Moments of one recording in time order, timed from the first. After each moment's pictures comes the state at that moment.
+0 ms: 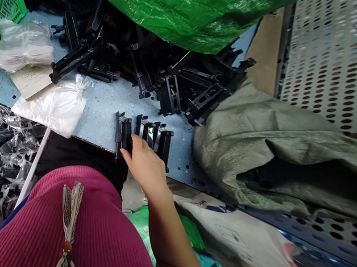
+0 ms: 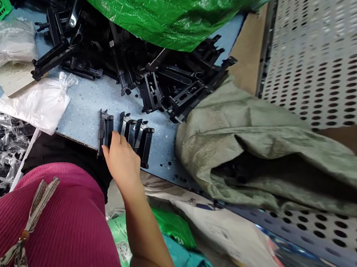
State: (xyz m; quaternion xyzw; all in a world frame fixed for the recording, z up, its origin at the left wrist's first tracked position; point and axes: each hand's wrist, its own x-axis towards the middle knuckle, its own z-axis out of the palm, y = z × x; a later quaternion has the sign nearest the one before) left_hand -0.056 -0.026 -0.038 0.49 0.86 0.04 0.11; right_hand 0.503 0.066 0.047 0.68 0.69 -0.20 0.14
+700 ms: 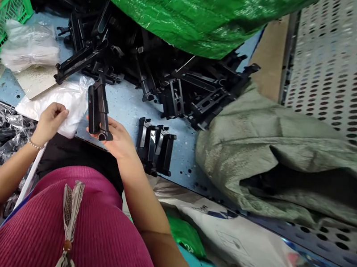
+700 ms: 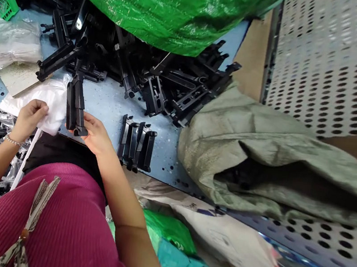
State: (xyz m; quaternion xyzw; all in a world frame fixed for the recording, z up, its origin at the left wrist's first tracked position) left_hand 0.199 0.123 0.000 0.45 0.64 0.41 0.47; right_hand 0.441 0.120 0.005 0.38 0.25 -0.80 -0.38
